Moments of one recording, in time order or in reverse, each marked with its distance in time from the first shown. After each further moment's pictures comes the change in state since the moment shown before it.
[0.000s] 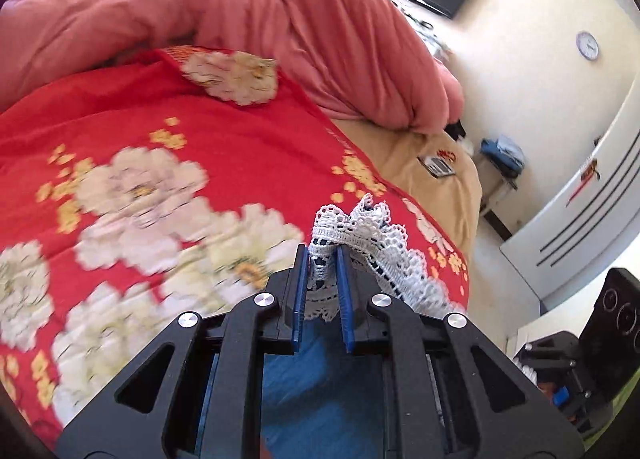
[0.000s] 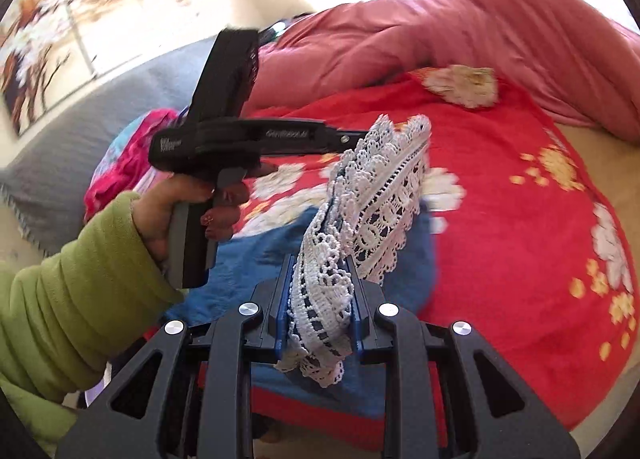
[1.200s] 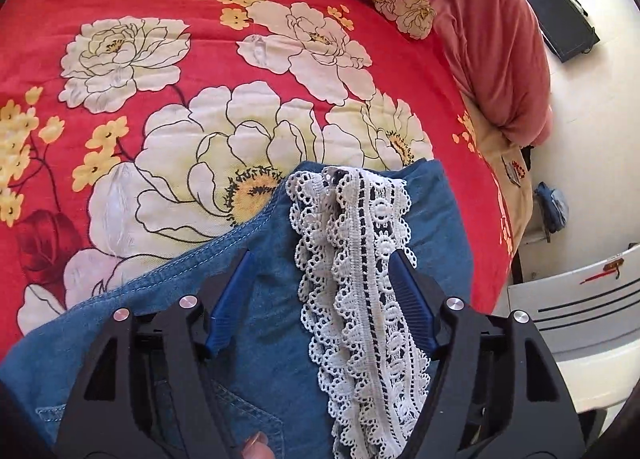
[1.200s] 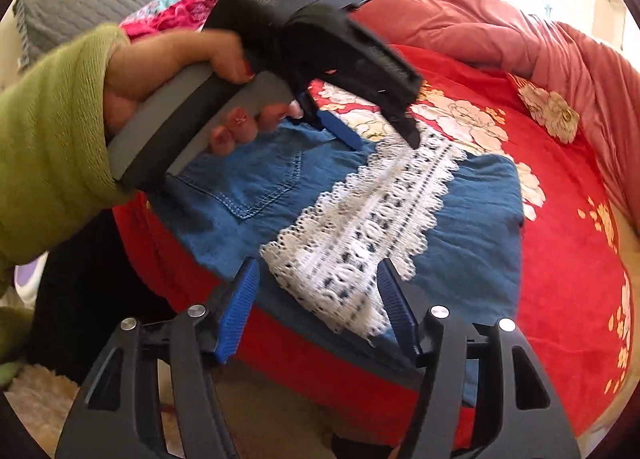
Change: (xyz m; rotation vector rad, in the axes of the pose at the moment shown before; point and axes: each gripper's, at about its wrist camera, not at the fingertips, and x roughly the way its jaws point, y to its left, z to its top) left arm -0.027 0.087 -0.090 -0.420 0.185 0.147; right arm 0.085 0.100 -0.075 -0.434 0.189 -0.102
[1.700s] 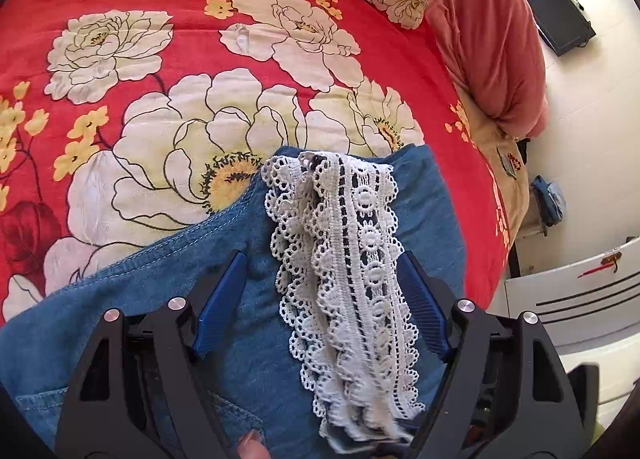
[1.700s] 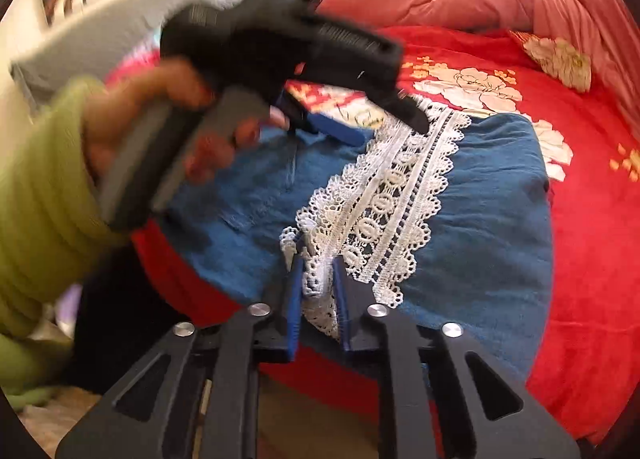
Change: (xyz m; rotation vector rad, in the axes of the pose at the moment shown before) left arm 0.006 -0.010 -0.006 0.002 0.011 -0.013; right arm 0.011 -0.050 -0.011 0.196 -0.040 0.207
